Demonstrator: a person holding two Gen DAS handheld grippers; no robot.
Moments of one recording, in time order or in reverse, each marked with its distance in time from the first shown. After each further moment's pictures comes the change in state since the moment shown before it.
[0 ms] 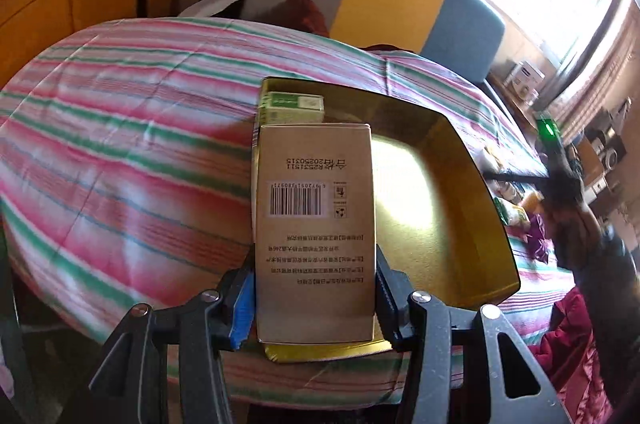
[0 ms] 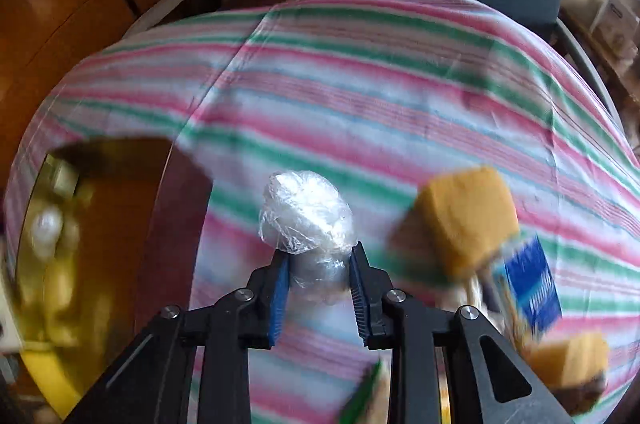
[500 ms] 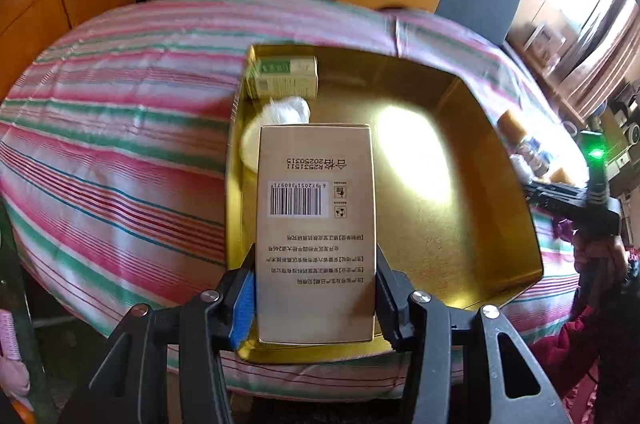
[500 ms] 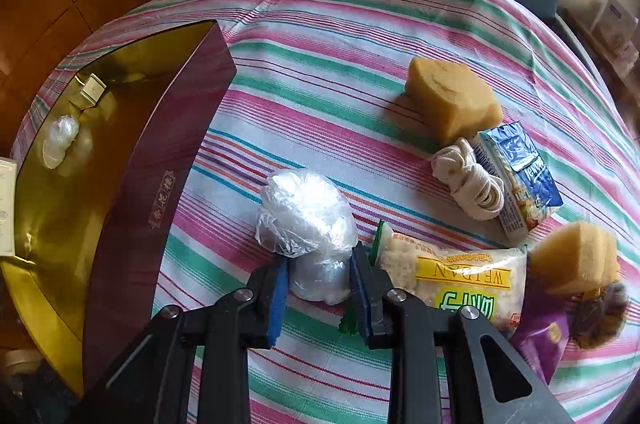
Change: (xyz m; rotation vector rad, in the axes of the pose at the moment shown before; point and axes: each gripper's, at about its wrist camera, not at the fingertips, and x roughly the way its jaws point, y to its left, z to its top) left arm 0.037 -0.029 0.010 0.044 0.157 0.099; right arm -0.020 -0.005 -0.085 -0.054 -0.010 0.010
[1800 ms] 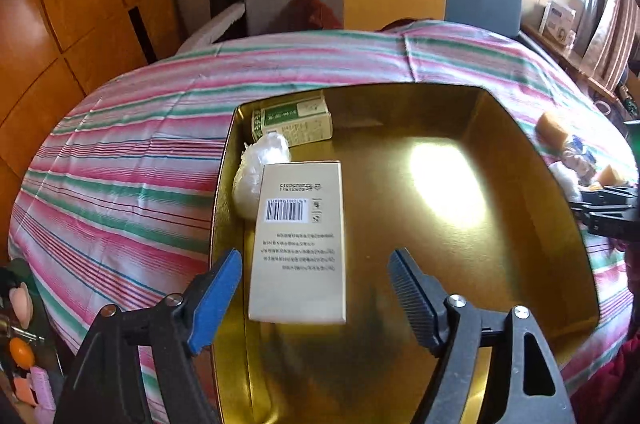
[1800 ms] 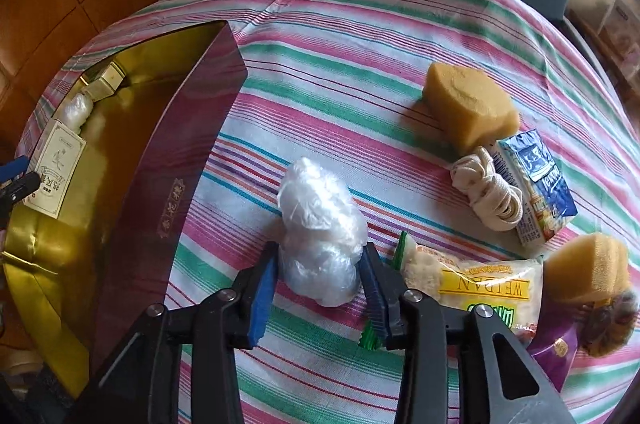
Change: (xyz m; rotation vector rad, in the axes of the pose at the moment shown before) left arm 0.018 -0.034 0.029 0.131 -0.166 0.190; right arm 0.010 0.012 0.006 0.001 -0.003 0.029
